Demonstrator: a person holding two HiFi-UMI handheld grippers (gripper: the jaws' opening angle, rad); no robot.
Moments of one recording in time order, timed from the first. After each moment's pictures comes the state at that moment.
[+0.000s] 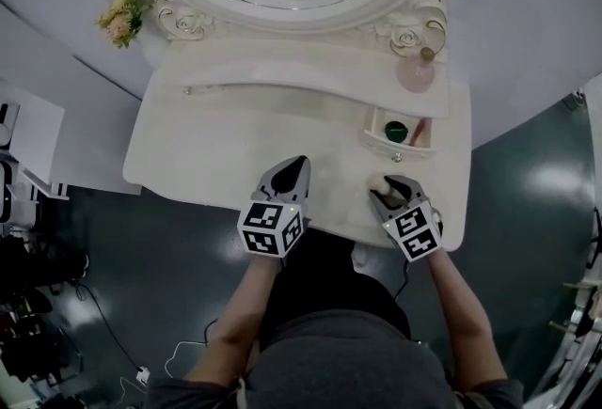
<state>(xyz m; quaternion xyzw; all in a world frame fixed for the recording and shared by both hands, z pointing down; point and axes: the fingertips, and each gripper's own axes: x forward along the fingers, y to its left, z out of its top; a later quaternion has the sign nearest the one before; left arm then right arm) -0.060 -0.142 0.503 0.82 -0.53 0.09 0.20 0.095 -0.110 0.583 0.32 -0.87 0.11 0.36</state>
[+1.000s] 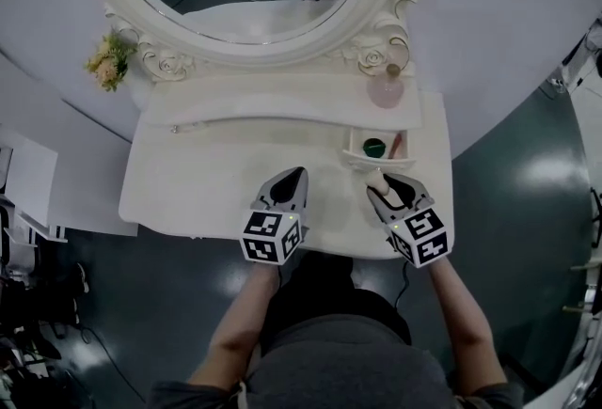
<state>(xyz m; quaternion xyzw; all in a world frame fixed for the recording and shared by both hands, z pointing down) -0.031 -0.165 0.485 0.85 -0.49 0.09 0.18 0.113 -0.136 0.497 0.41 -0.87 0.13 0.23</state>
